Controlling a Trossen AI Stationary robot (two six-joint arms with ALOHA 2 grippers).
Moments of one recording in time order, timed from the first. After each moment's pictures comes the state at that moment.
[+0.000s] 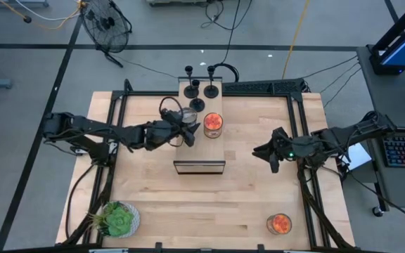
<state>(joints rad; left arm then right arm) 0.04 1.39 0.78 0.34 -0.64 -0.25 0.33 0.74 0.72 -0.45 0.37 0.84</state>
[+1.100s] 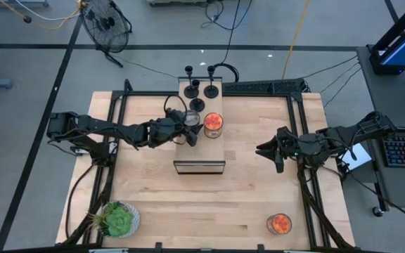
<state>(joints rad) 0.08 1.45 0.78 0.37 -0.52 -0.27 0.33 0.67 0.70 -0.45 0.37 0.69</state>
